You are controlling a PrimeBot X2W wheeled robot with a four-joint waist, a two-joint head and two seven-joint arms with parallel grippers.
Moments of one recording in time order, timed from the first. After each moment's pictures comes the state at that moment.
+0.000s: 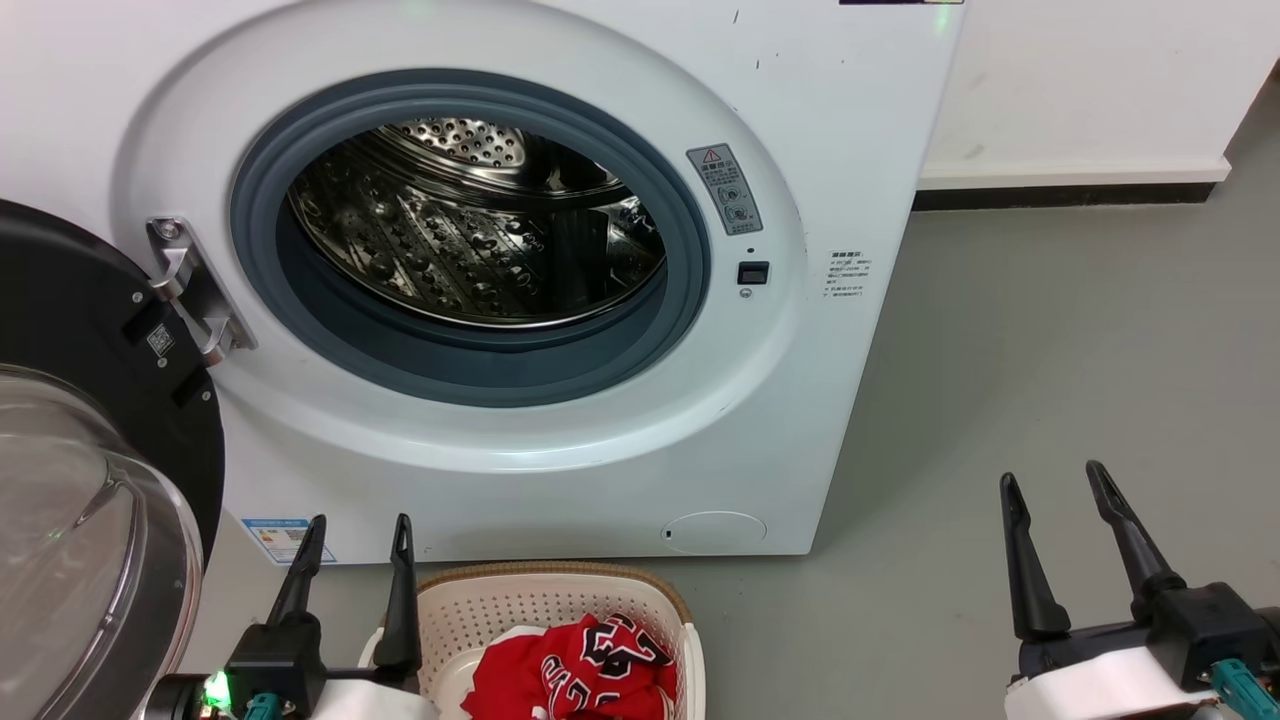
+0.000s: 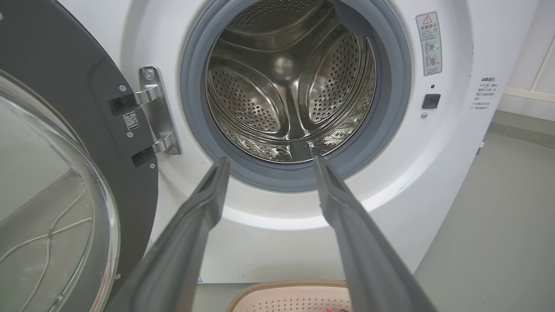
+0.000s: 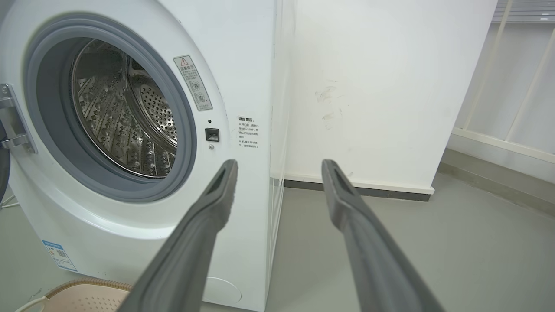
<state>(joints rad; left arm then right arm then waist) 0.07 0.05 0.02 0.07 -0.03 -0.04 -0.26 0.06 -0.05 -0.03 0.01 -0.01 0.13 -0.26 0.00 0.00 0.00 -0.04</state>
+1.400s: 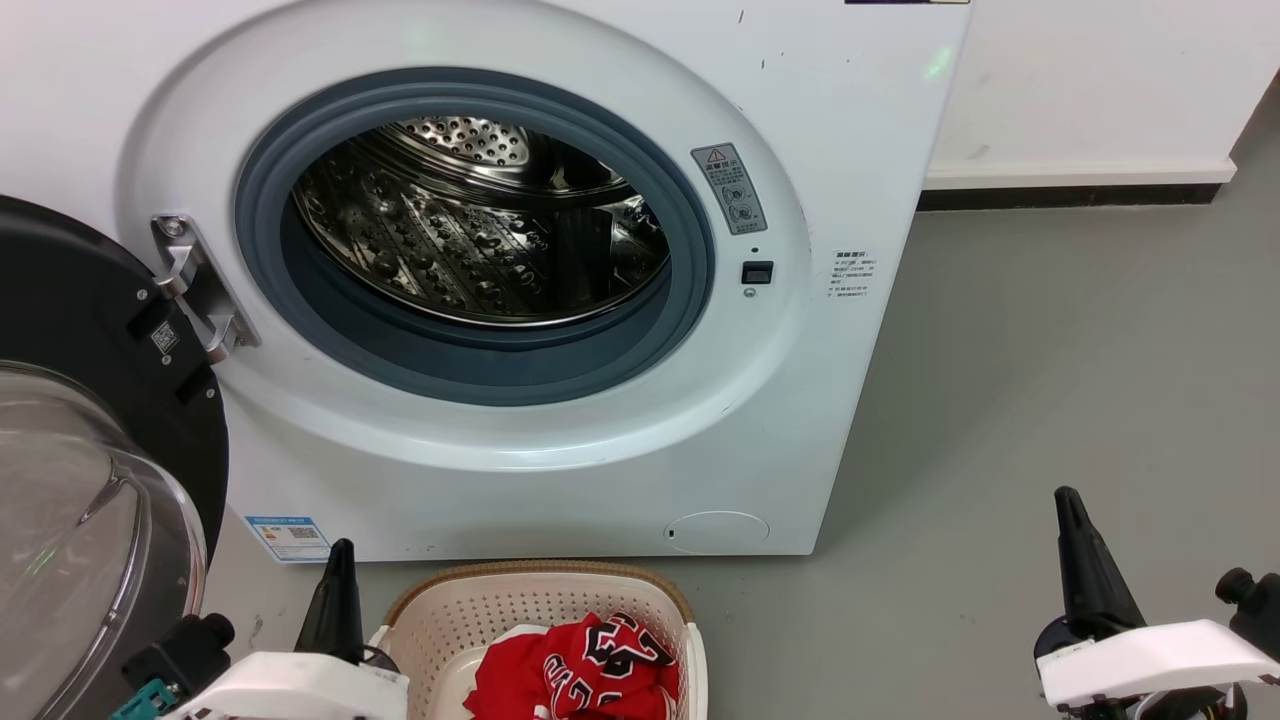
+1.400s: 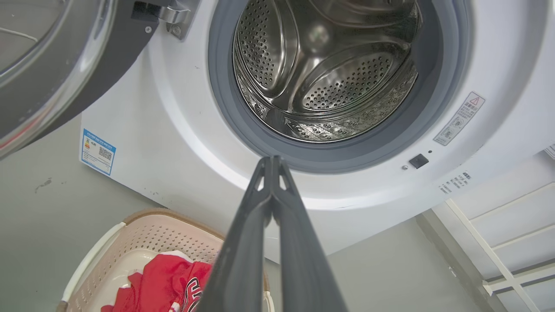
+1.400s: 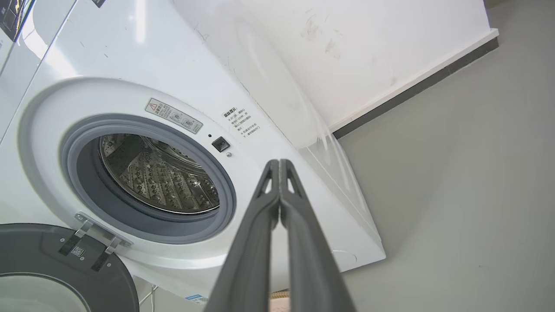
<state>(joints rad) 0.03 0.05 0.06 0.17 -0.68 -0.07 -0.10 0.02 -0.07 -0.02 0.13 0.70 0.13 -0.14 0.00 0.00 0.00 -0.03</state>
